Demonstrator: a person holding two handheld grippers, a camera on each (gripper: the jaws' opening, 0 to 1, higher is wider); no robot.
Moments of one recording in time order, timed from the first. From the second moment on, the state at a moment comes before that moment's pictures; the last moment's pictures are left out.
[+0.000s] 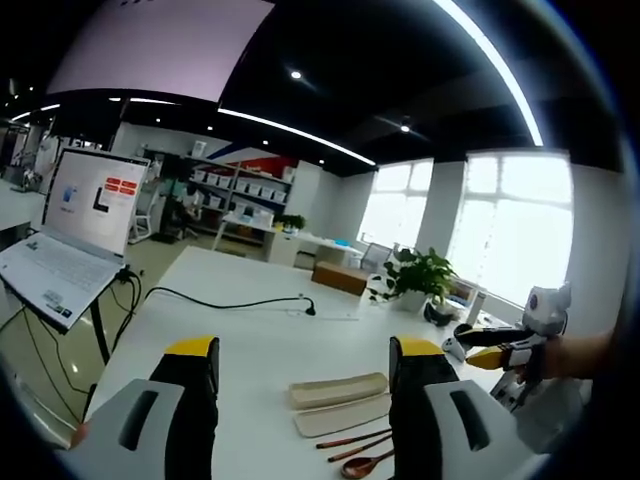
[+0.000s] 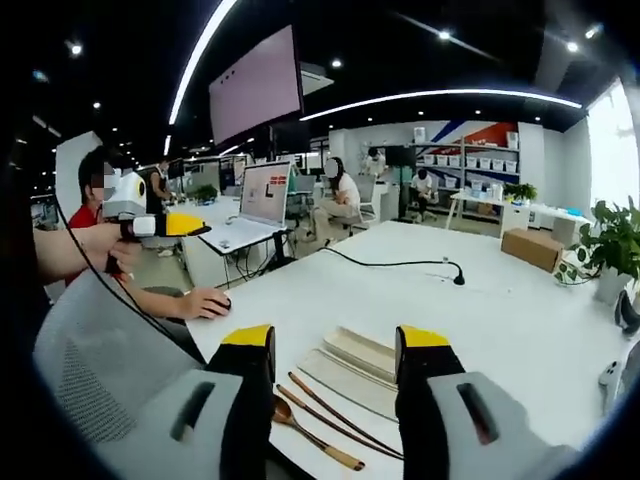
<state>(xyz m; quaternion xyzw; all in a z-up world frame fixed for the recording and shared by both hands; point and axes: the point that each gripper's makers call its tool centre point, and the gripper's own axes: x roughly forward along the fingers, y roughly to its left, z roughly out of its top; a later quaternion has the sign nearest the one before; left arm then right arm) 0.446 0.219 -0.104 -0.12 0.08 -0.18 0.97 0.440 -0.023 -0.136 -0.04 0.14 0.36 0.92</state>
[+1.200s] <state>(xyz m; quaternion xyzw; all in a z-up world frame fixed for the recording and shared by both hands) 0.467 0.214 -0.101 -0.13 0.09 -0.20 0.97 0.461 -0.037 -0.175 -0.13 0.22 0.41 0.88</state>
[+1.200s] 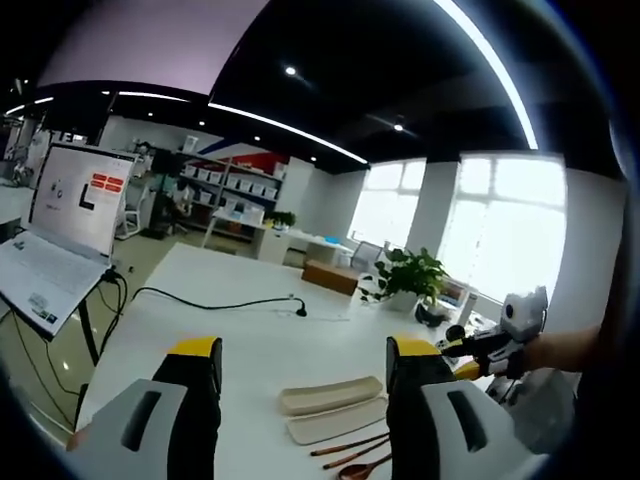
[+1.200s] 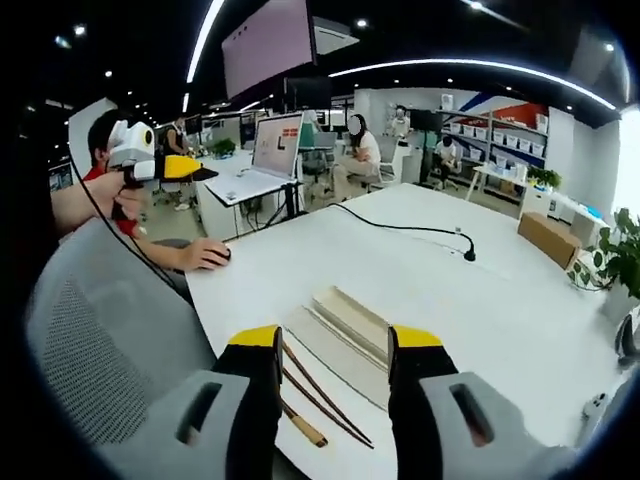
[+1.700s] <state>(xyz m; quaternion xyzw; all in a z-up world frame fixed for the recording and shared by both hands) 0.473 0.220 -0.108 -0.10 0.11 -0.20 0.97 0.465 -0.028 -0.212 -0.20 0.27 0.46 0.82</state>
